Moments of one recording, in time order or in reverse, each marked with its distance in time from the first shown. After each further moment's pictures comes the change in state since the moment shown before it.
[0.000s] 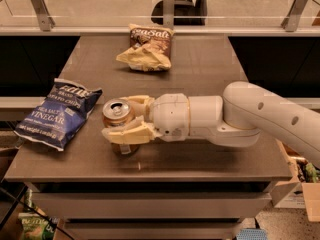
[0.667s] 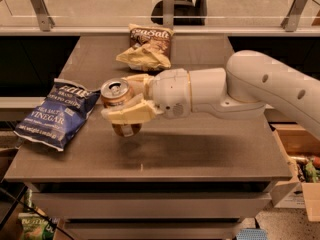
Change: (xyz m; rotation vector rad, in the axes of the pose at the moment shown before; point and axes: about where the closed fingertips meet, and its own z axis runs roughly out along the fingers) arm -0.033 -0.020 -0.004 -0.007 0.072 -0.018
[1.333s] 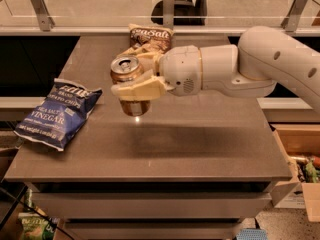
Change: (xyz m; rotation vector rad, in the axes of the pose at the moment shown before) arm -0.028 -0.034 -0.022 0.018 0.000 -0.016
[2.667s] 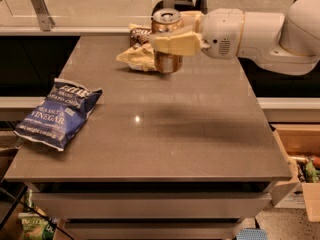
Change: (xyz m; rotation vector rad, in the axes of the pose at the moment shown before) arm -0.041 -0.084 -0.082 0.243 -0.049 -0.010
